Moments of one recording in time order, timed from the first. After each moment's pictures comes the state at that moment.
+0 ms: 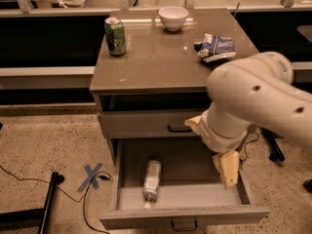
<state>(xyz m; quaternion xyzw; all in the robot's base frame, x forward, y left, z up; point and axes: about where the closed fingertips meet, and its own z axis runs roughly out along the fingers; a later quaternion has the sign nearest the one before) 0.431 -0.133 0.753 -0.83 0.55 -0.03 0.07</state>
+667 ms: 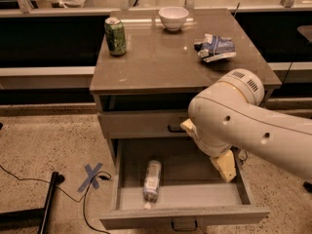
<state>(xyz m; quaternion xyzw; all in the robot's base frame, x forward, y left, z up) 0.460 -0.142 0.722 -0.87 0.47 -0.13 0.03</state>
